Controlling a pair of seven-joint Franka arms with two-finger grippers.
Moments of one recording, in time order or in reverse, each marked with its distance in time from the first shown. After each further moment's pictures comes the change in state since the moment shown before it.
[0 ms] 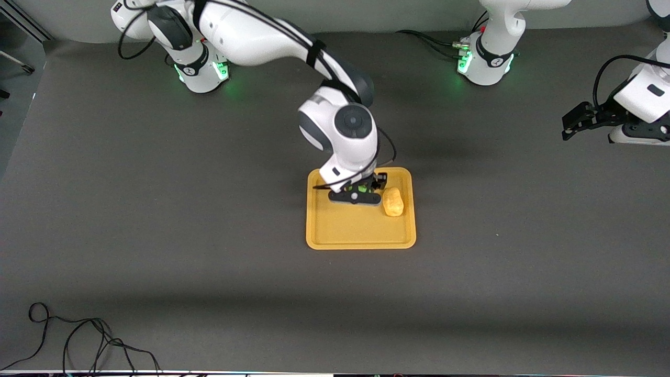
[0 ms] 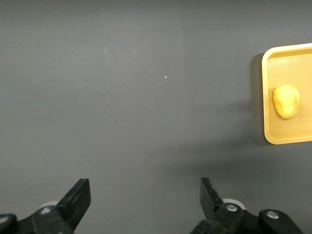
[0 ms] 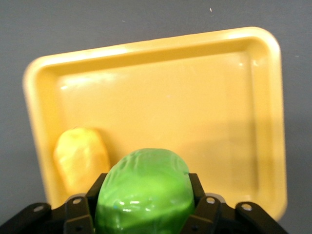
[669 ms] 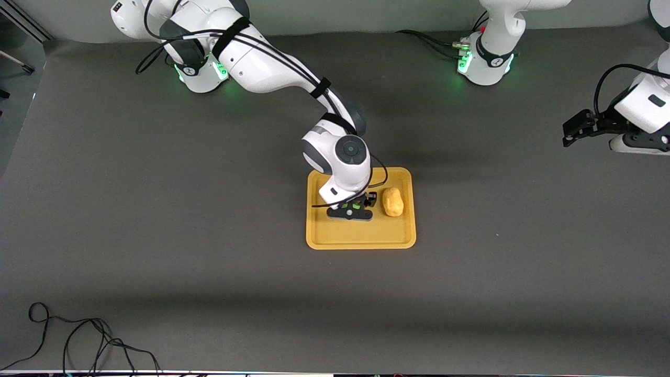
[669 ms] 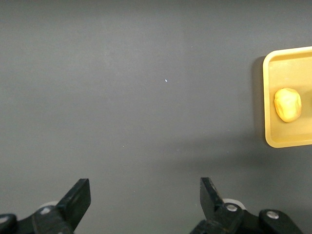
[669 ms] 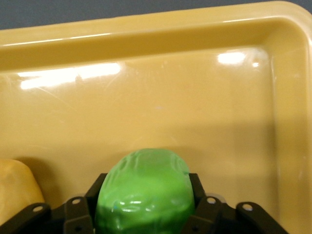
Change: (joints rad) left arm -0.001 0.052 -0.003 0.048 0.000 -0.002 0.001; right arm -0.002 0.067 -0.010 -0.113 -0.052 0.177 0.001
